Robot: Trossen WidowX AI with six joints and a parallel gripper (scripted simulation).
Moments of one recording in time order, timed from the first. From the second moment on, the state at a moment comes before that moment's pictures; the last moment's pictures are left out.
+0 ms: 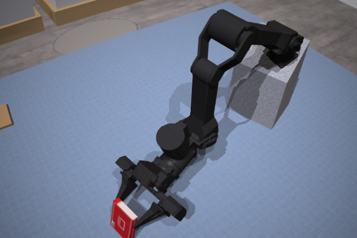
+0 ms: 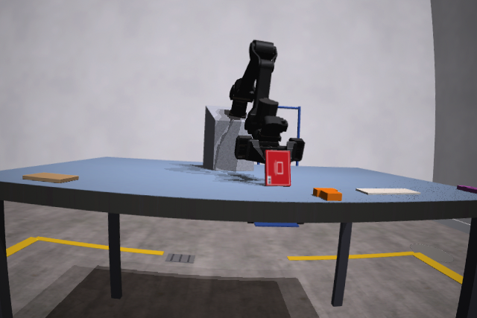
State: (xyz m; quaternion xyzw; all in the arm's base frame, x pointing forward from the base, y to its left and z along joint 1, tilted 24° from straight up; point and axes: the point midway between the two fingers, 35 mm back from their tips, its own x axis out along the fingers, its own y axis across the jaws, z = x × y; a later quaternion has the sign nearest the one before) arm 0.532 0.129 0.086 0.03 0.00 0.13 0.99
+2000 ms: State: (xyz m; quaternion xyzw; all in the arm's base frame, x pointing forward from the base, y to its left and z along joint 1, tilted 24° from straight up) arm 0.521 0.127 0.078 0.03 0.00 0.13 0.99
